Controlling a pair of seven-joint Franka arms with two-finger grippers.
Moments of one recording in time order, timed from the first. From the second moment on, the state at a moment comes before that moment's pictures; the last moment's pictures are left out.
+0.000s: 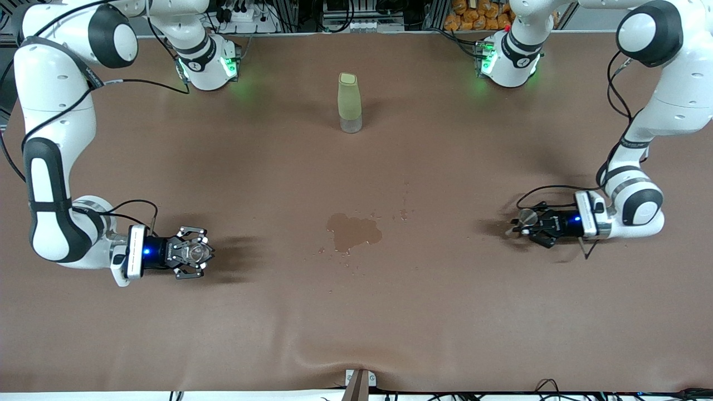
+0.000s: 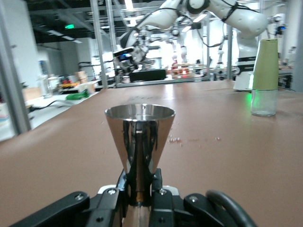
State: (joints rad) left arm 0.41 0.90 -0.21 -1.65 -1.12 1.60 2.64; right arm -0.11 0.85 -0.05 -1.47 1.39 1.56 -2.14
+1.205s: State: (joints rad) left arm -0.22 0.90 -0.21 -1.49 -1.74 2.04 2.45; right arm 0.10 0.71 -0.04 -1.47 1.48 1.70 -1.88
